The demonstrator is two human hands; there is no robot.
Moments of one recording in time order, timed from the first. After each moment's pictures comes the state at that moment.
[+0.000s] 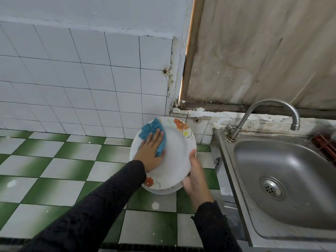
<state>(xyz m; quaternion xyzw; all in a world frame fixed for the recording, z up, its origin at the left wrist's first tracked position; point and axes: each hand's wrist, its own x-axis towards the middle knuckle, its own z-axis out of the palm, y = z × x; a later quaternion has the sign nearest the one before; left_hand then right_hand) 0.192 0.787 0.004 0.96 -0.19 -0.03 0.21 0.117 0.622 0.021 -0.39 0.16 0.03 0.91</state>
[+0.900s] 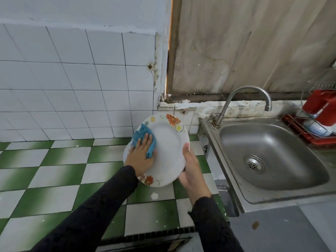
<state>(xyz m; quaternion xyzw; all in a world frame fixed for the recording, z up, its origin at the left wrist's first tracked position) 0.161 0.805 -0.005 0.95 -0.17 -0.07 0.26 0.067 0.640 0.048 -0.41 0.16 -0.01 0.90</state>
